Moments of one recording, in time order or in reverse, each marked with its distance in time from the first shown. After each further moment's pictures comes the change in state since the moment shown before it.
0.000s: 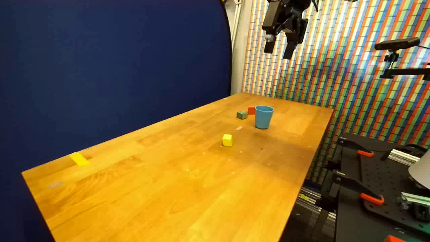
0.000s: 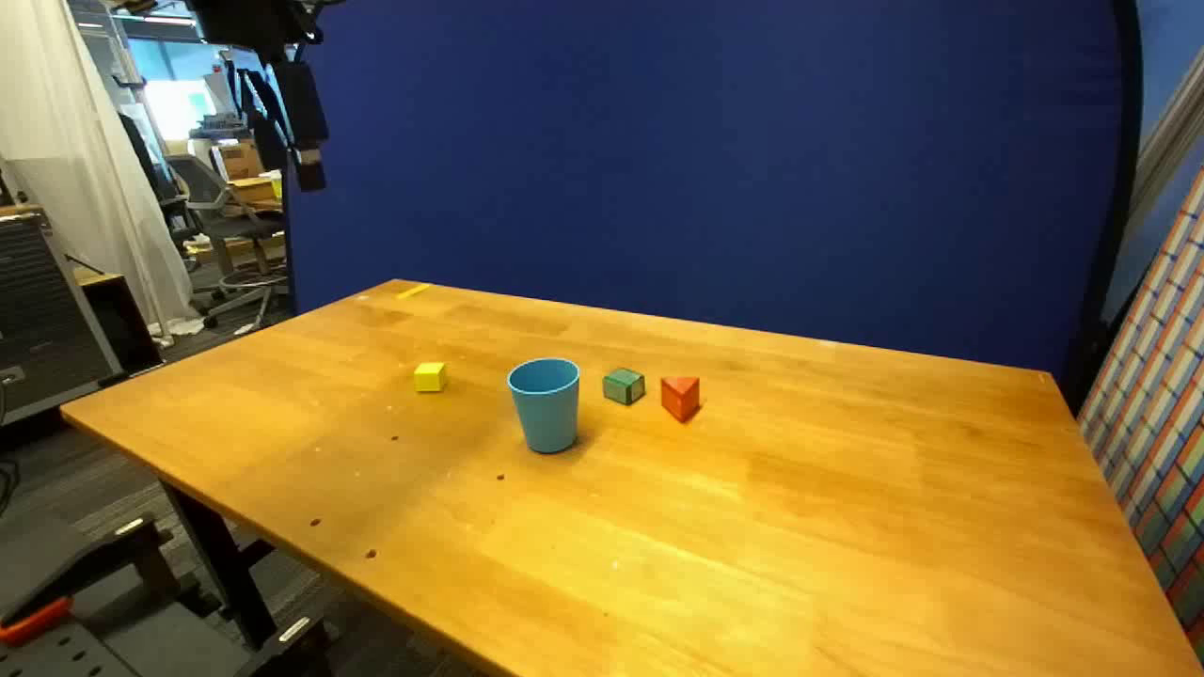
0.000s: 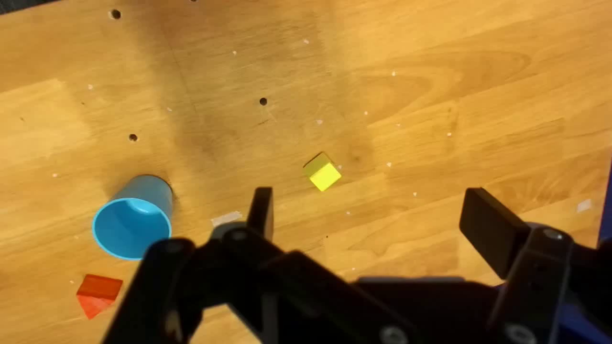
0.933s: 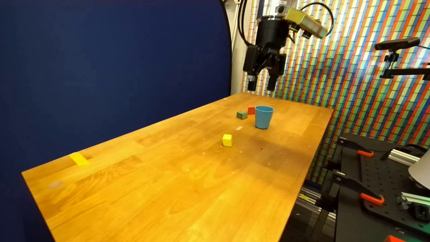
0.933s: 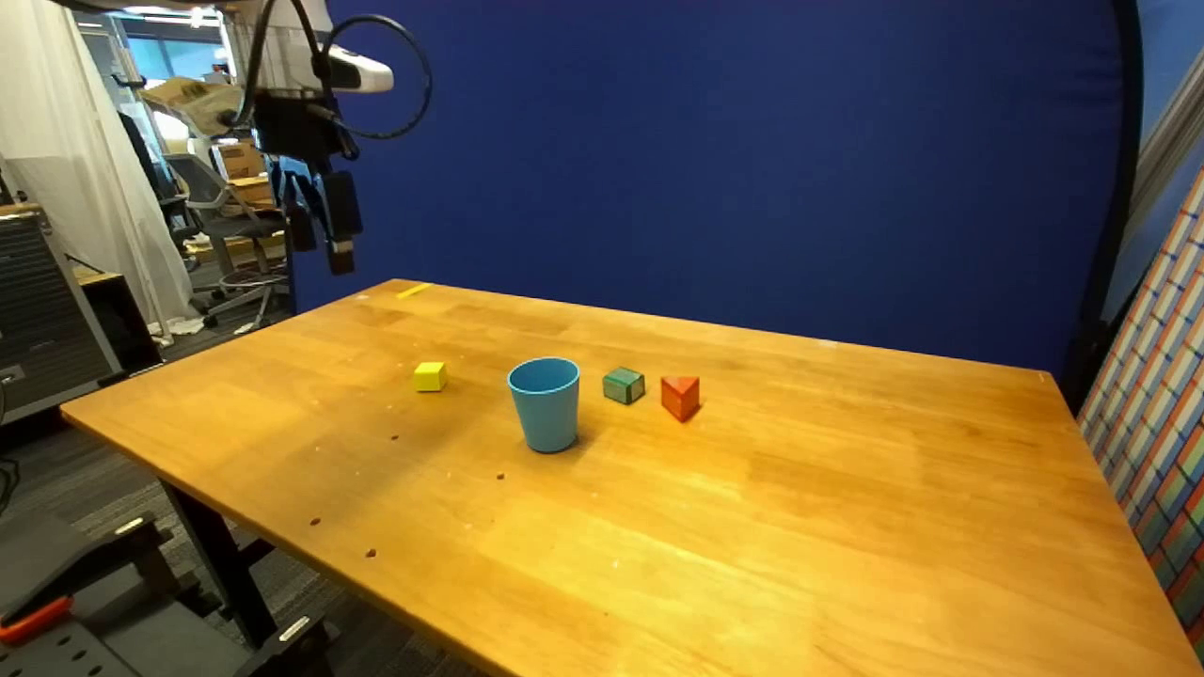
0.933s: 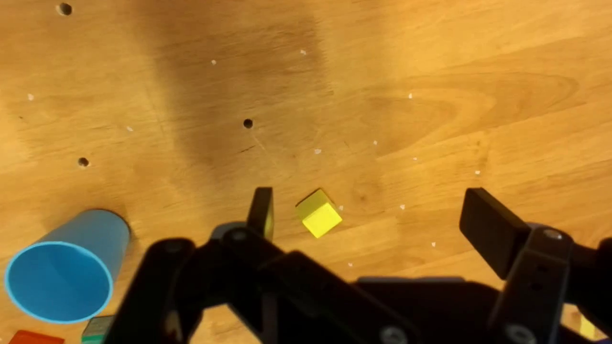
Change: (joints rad) arm 0.018 0.296 0.048 0.055 -0.003 0.150 0.000
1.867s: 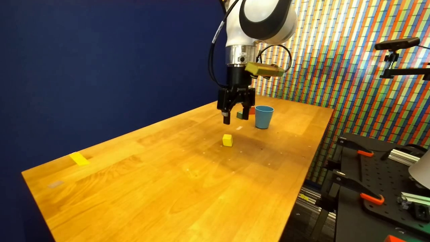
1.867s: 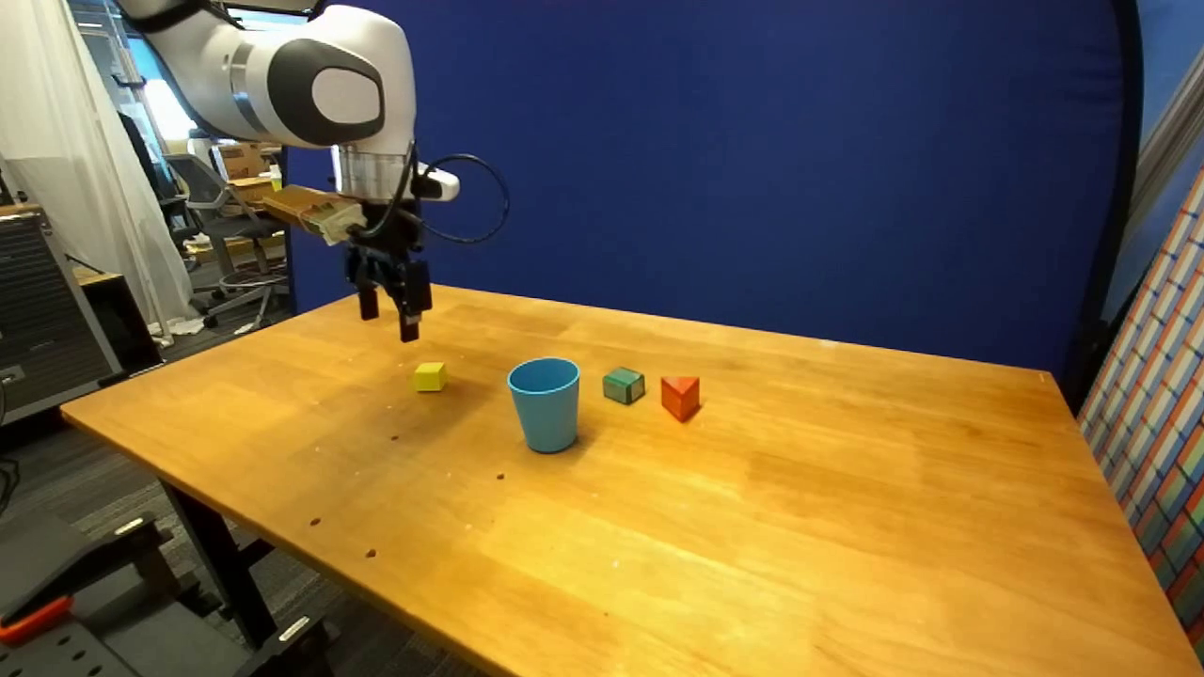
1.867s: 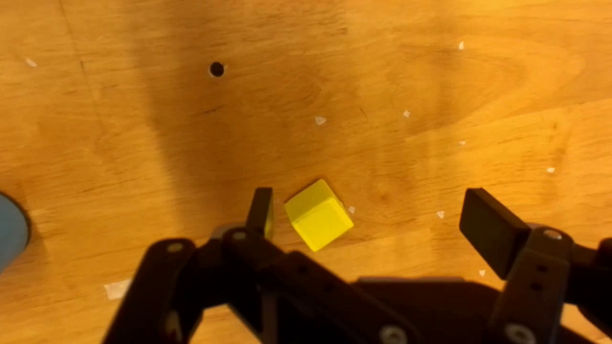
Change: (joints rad) arm 0.015 0.431 -0.025 0.250 -0.061 0.099 -0.033
